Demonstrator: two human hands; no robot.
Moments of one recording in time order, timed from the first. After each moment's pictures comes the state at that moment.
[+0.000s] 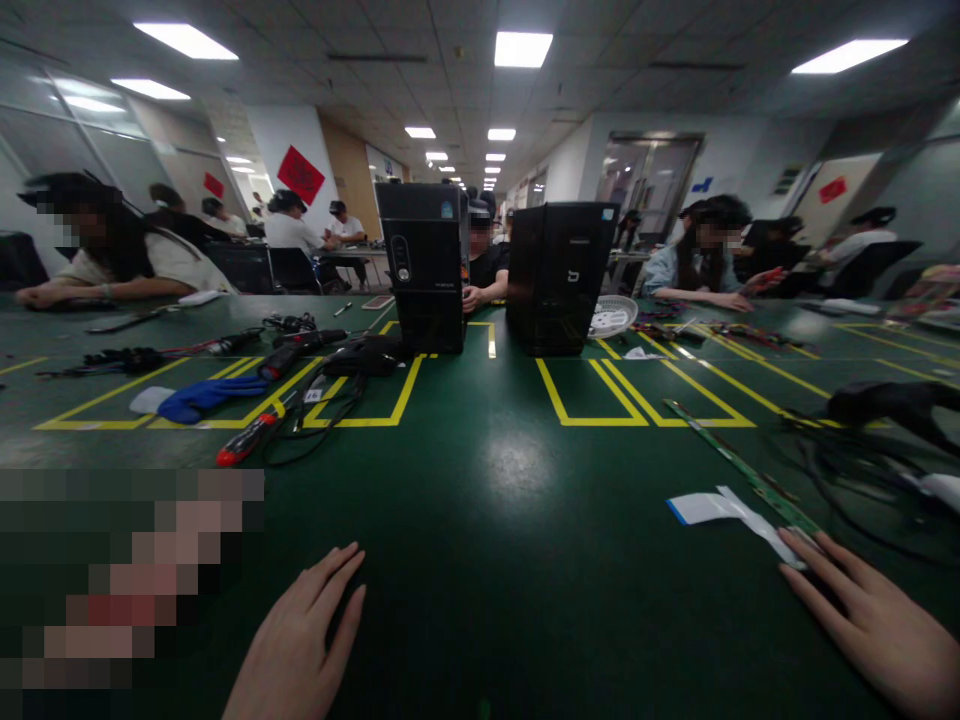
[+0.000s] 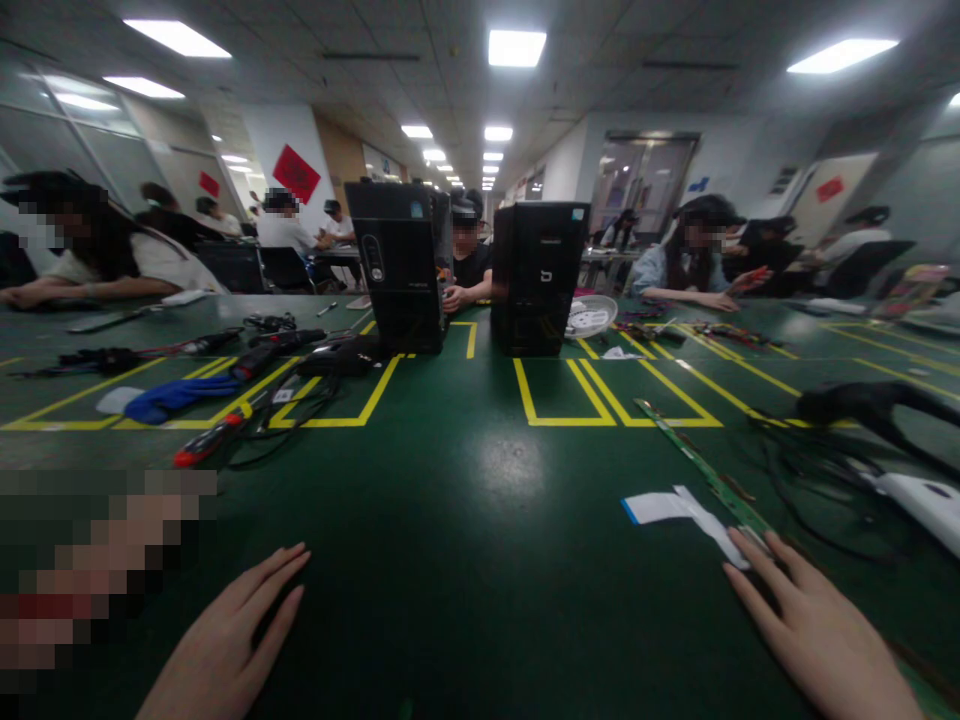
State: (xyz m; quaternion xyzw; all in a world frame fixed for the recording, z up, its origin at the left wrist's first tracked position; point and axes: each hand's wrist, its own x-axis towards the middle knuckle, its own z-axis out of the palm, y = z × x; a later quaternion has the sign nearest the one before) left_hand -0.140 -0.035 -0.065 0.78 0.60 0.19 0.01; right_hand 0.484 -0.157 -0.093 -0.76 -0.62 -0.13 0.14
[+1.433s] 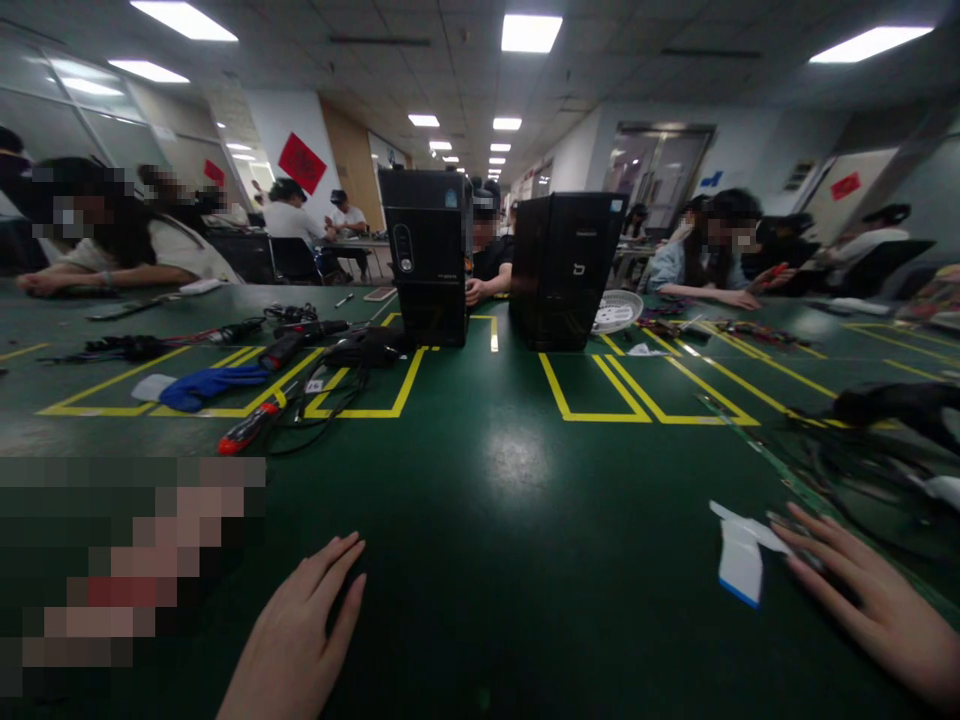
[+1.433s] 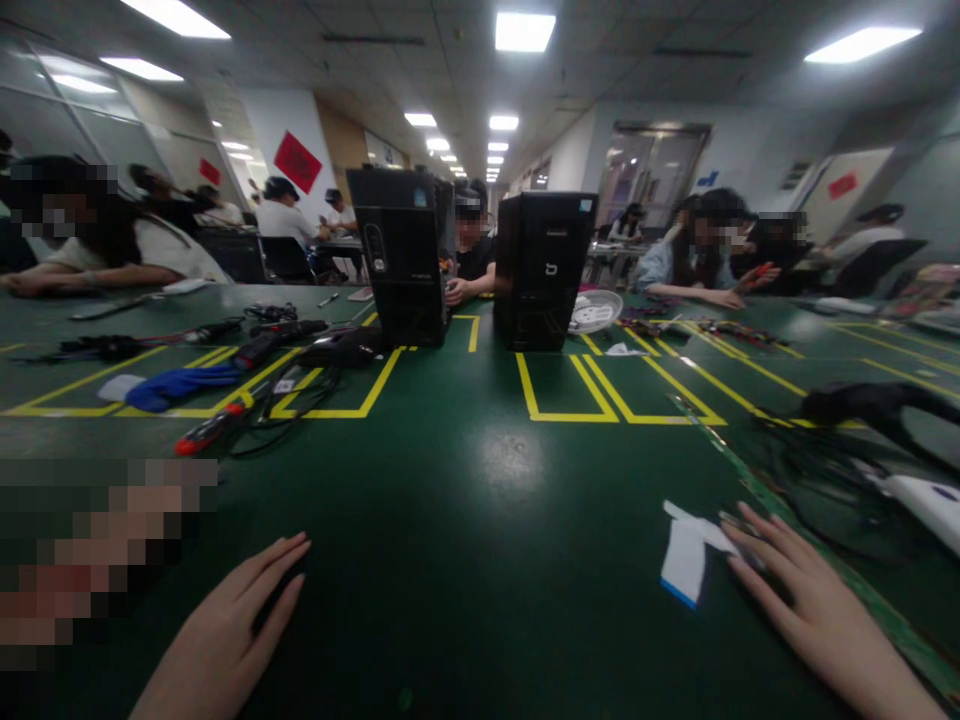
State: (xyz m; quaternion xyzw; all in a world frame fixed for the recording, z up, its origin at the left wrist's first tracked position) left_hand -0.135 -0.036 -0.061 0.77 0.59 0.23 0.00; right_hand 0.486 -0.147 -0.068 -0.76 -0.62 -0.04 0.19
